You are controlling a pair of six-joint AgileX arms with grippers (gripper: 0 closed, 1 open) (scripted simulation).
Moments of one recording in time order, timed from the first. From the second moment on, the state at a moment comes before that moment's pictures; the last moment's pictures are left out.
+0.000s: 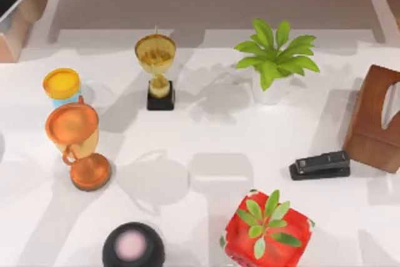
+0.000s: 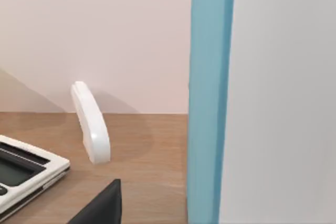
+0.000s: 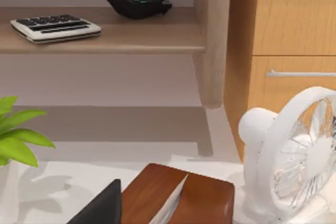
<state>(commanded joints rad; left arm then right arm) -0.60 2.12 2.31 -0.17 -0.55 0.01 0.00 0.00 0.00 0.00 0.00 0.00</state>
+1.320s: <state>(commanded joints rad) -0.58 2.19 2.42 -0.21 -0.54 0.01 0.00 0.00 0.00 0.00 0.00 0.00</state>
